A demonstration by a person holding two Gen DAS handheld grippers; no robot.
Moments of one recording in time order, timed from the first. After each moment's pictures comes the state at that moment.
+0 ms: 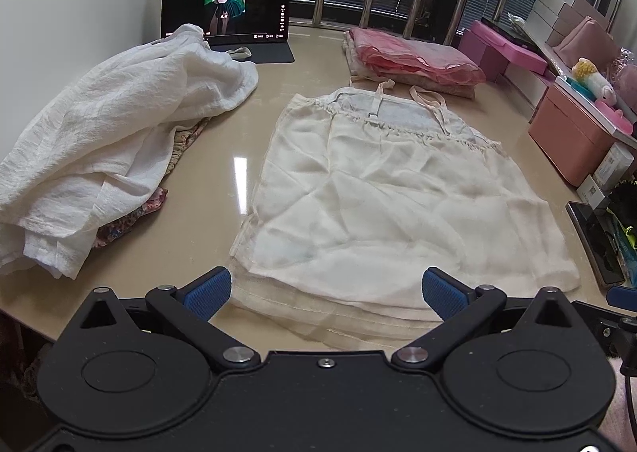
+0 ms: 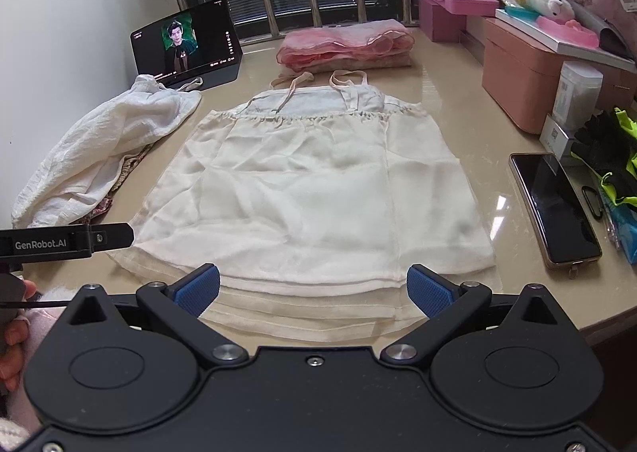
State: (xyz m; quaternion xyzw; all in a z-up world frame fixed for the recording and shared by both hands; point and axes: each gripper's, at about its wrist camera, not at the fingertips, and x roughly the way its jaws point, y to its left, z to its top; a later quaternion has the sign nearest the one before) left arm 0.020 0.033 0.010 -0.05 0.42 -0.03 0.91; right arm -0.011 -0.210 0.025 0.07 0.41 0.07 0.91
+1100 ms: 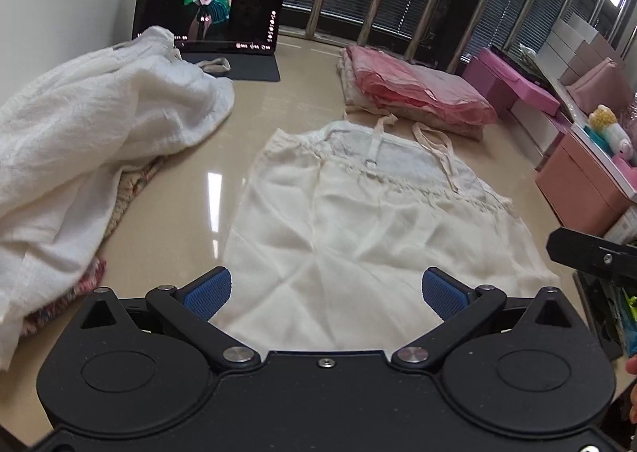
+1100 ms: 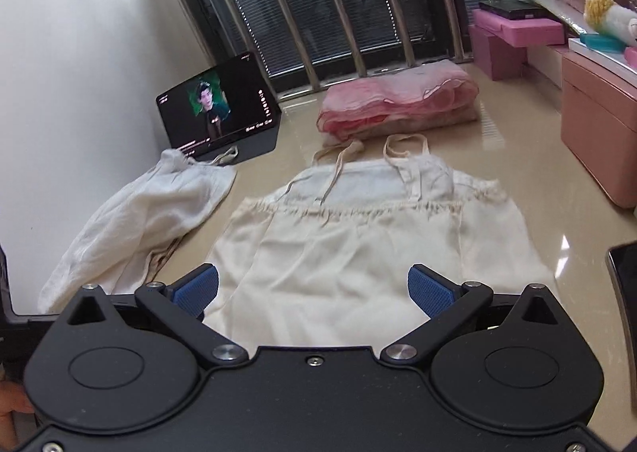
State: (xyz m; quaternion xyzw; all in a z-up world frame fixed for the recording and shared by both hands) left arm 0.123 0.036 -0.009 -0.10 0.40 -0.05 0.91; right arm 0.118 -0.203 0.028 0.13 0.35 0.14 0.92
